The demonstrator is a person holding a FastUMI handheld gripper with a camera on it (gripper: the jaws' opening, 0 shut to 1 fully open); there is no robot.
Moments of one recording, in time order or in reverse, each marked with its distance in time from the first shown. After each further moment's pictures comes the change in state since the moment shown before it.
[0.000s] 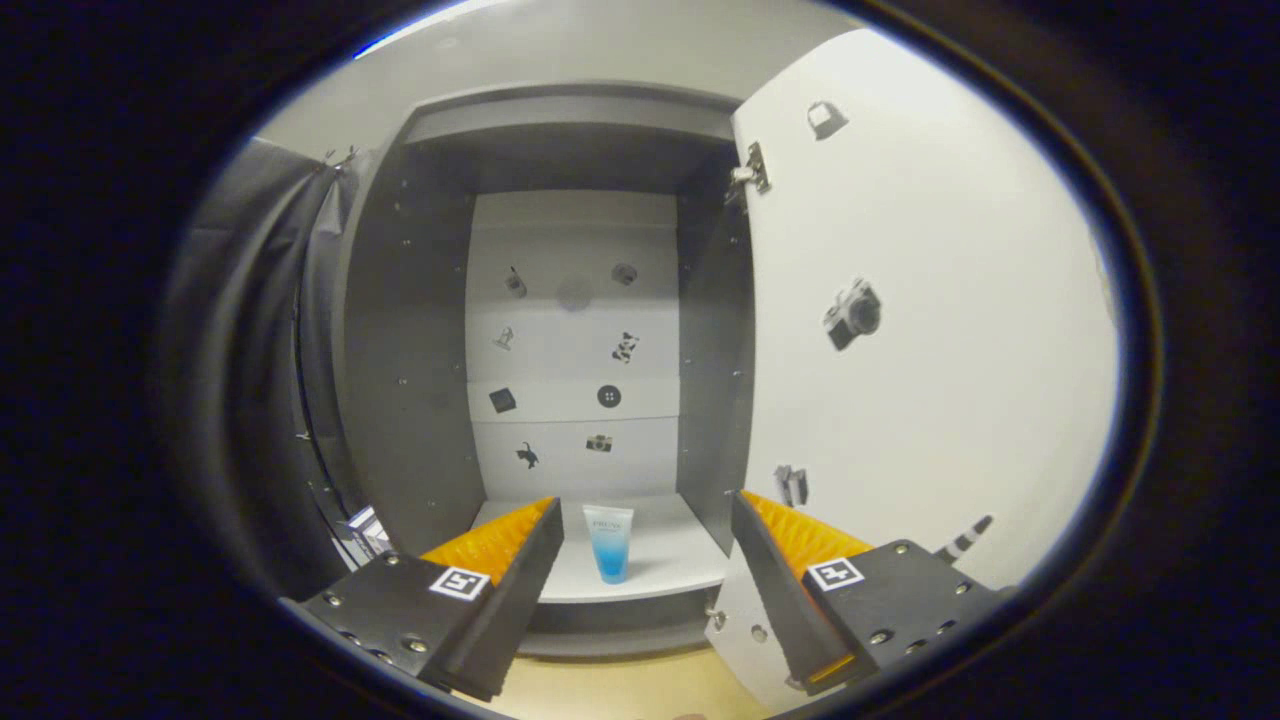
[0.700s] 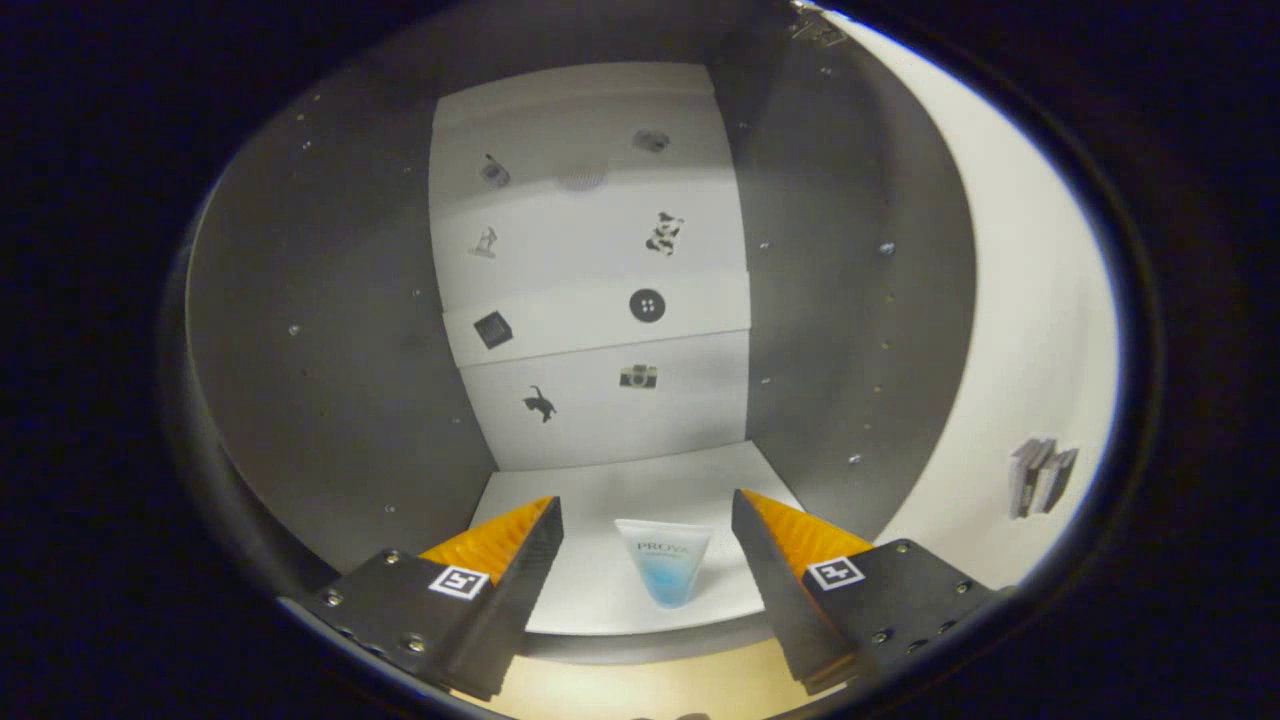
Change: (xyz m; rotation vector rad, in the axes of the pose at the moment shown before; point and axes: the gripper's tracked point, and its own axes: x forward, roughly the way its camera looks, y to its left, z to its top) arm 0.150 0.054 -0.072 0.072 0.269 0.111
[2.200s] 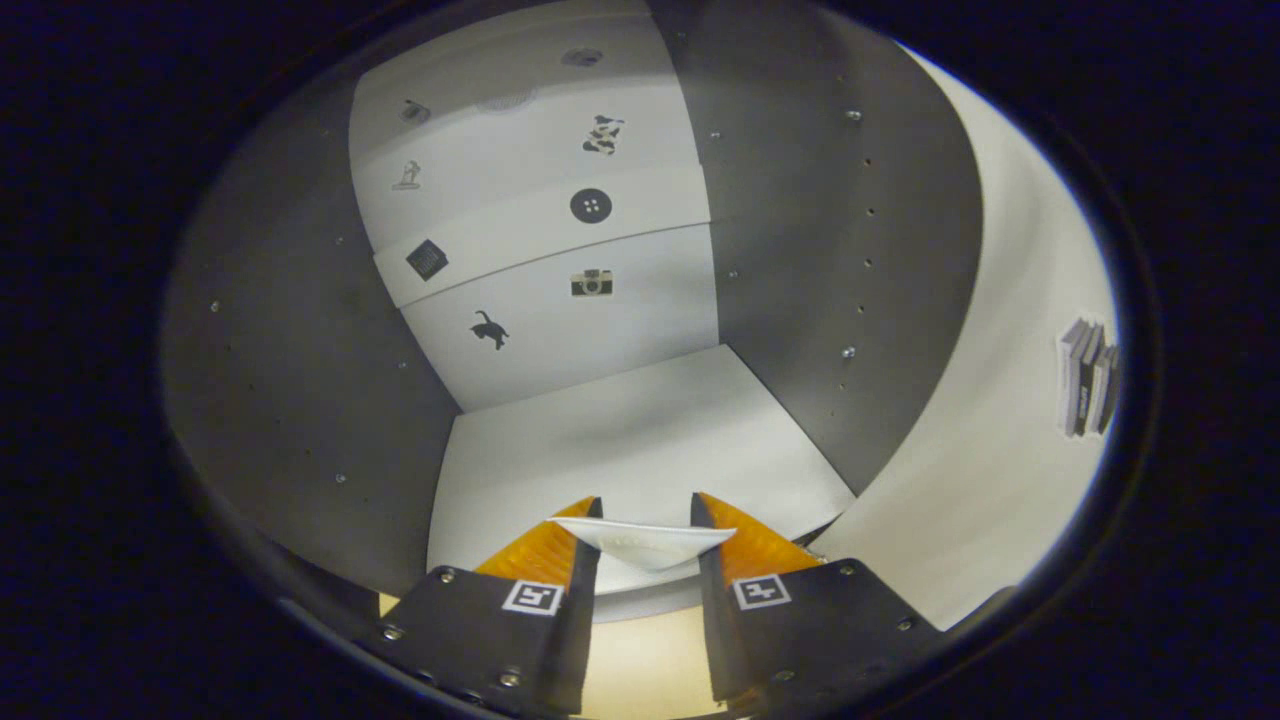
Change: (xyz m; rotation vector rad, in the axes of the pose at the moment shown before) arm 0.027 -0.015 -0.070 0.083 0.318 -0.091
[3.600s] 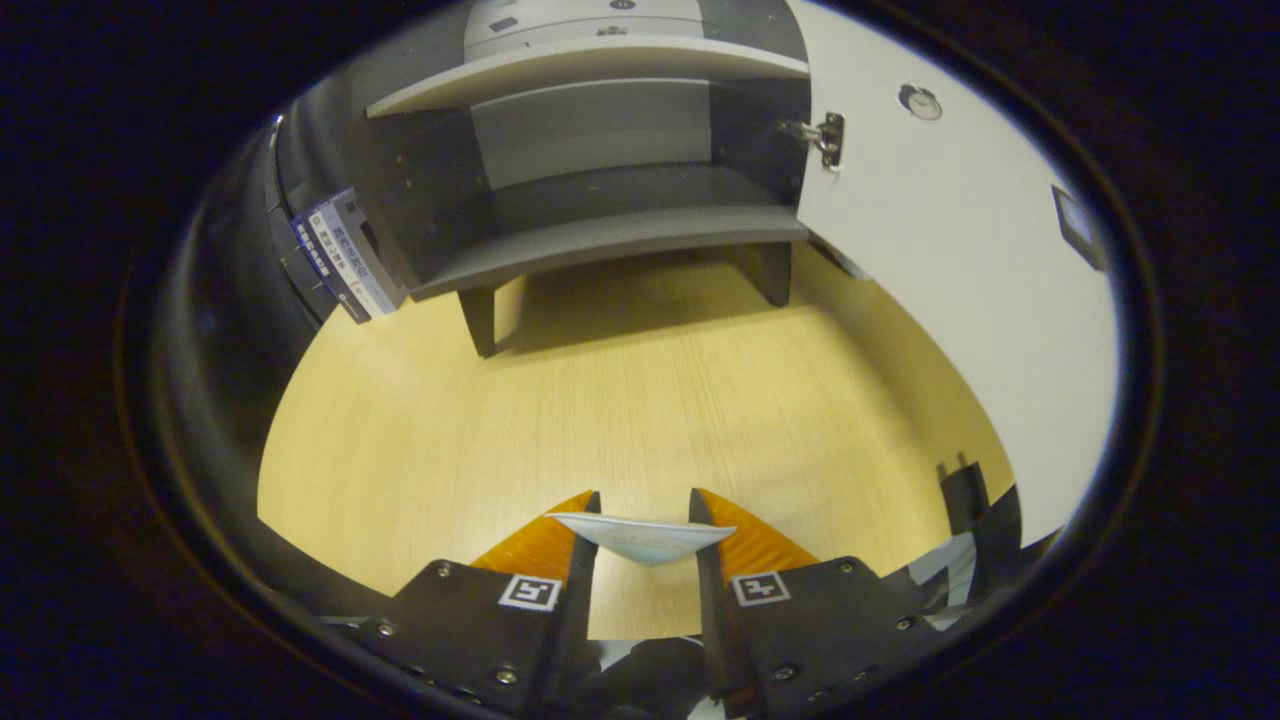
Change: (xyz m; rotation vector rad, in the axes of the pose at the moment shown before) arm -0.012 -0.059 -0.389 -0.135 0.233 -0.040
